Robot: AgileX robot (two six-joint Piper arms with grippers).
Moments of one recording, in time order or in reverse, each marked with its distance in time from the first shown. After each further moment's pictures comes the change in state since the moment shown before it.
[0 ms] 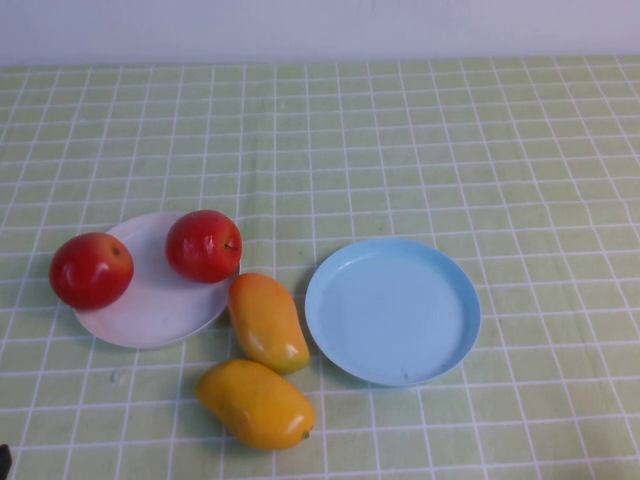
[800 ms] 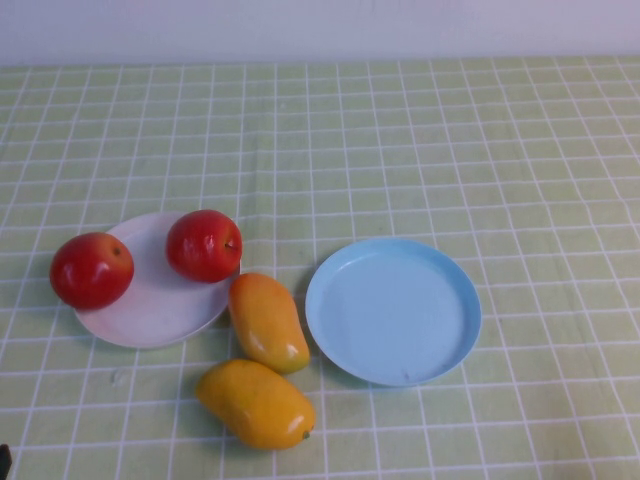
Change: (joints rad) right arm 0.000 0.000 0.001 0.605 -0.228 0.000; left arm 0.000 0.000 0.000 0.000 0.000 0.000
